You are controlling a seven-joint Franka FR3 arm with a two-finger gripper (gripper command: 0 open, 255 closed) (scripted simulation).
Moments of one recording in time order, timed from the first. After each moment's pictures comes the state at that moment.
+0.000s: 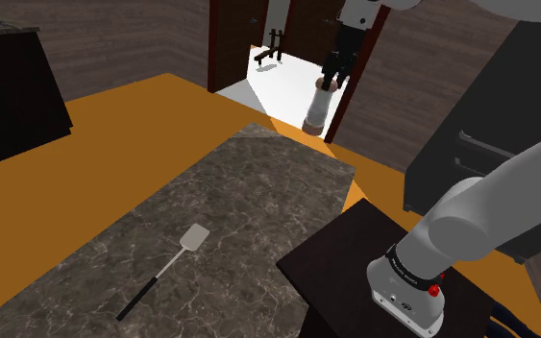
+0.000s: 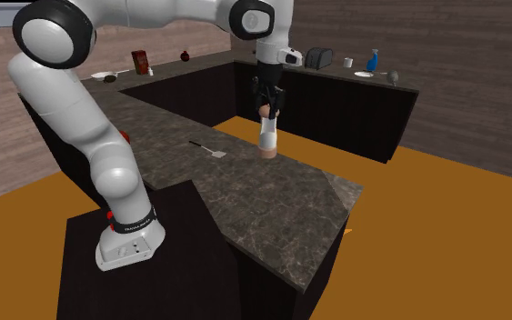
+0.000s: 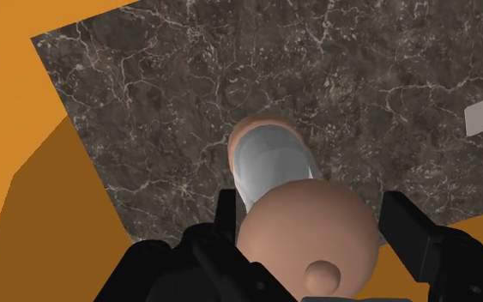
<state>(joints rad) 0.03 -0.24 -0.16 -1.97 0.03 1.68 -0.22</state>
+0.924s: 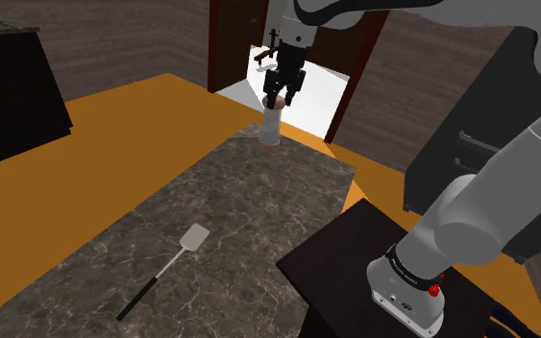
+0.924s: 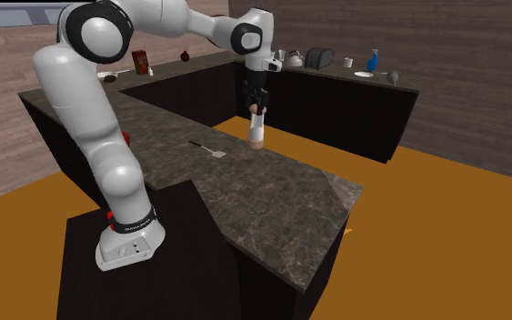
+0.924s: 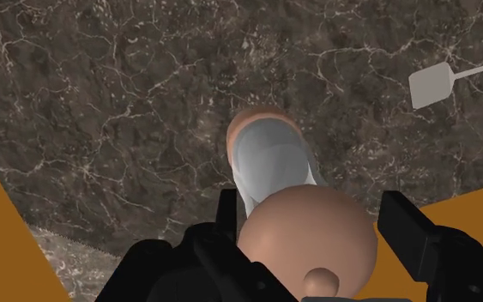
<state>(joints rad) 0.15 -0.08 0.01 -1.95 0.09 1.84 0.05</state>
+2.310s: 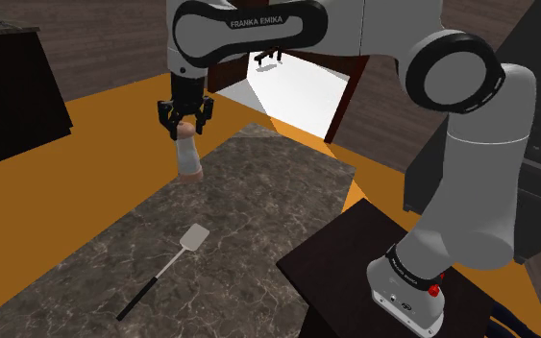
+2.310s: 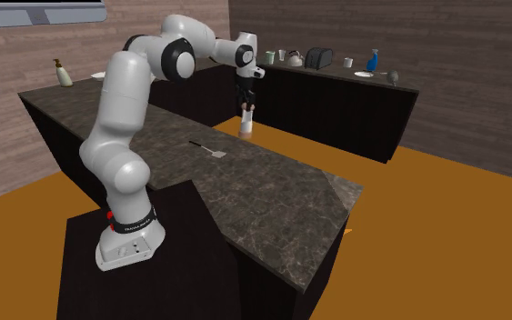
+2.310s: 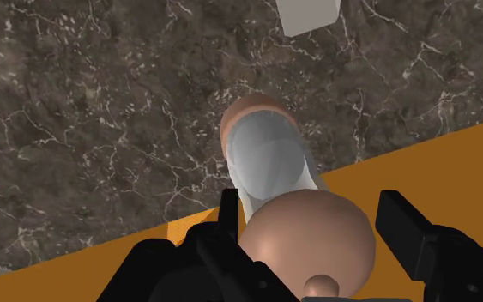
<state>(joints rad) 0.38 0.49 0.15 -1.42 0.02 1.90 0.42</state>
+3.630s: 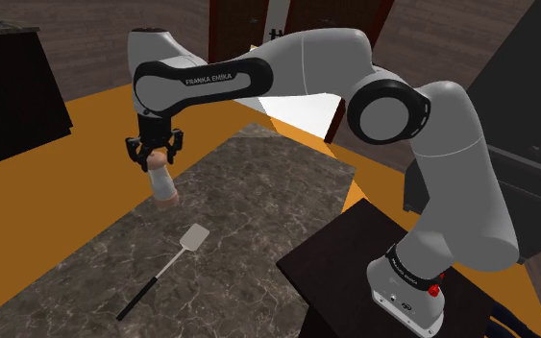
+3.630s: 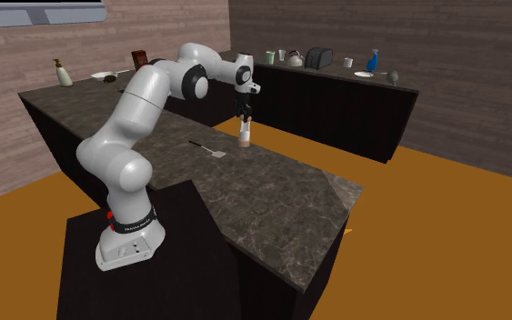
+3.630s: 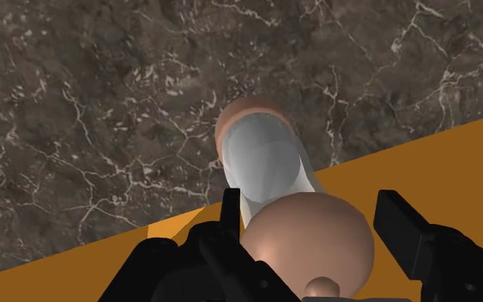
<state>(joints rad) 0.48 0.80 0.15 -1.16 -0.02 1.96 0.51</state>
